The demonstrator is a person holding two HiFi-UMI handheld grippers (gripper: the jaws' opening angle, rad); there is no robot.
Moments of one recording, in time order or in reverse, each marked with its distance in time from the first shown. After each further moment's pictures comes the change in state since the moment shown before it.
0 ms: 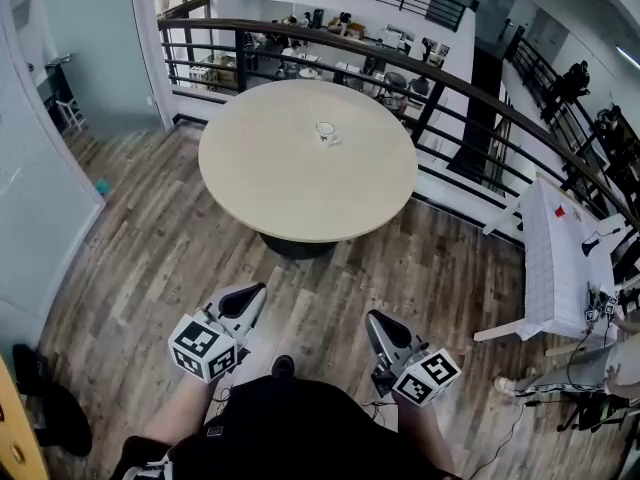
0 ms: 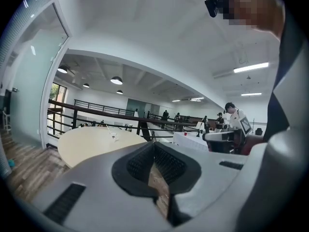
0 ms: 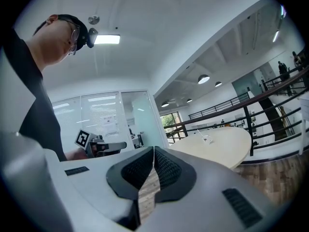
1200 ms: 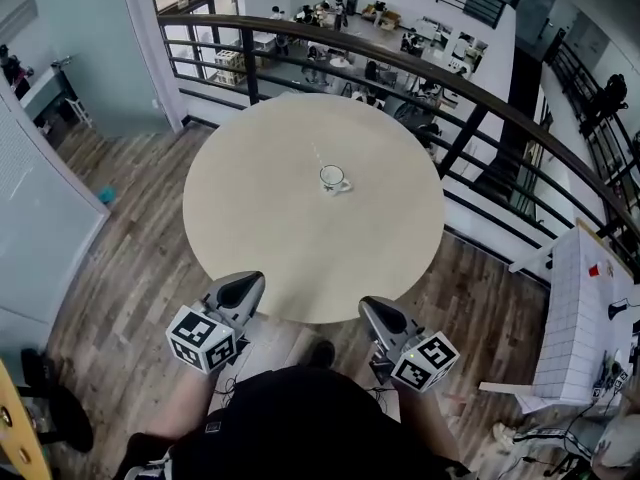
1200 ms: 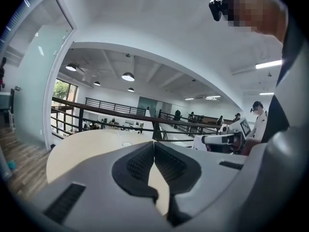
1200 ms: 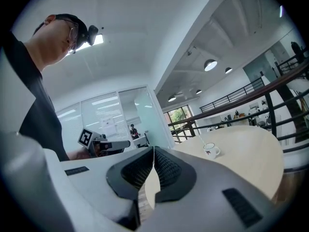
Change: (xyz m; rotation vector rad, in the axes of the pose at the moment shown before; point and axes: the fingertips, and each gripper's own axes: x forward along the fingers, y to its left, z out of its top) left arm 0.247 0.188 0.074 -0.047 0.025 0.129; right arm 0.231 -0.239 0.079 0.058 0.058 0.172
